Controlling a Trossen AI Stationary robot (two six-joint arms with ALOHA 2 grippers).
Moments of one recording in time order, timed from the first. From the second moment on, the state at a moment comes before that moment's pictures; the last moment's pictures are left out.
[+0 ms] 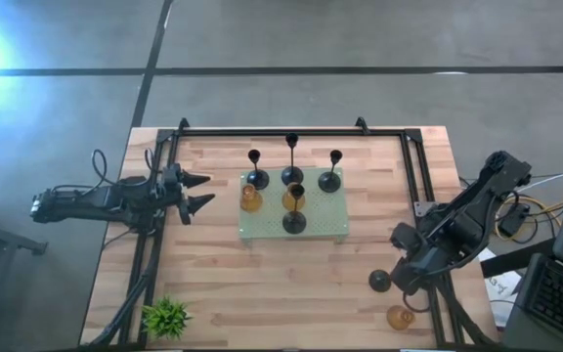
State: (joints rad) left arm -0.02 0.29 0.30 -0.19 -0.34 -0.31; right arm 0.77 1.31 1.38 -1.47 0.02 1.53
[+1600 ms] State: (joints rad) left arm -0.02 0.29 0.30 -0.20 -0.34 -0.29; right arm 0.39 1.45 1.38 -1.14 -0.27 0.75
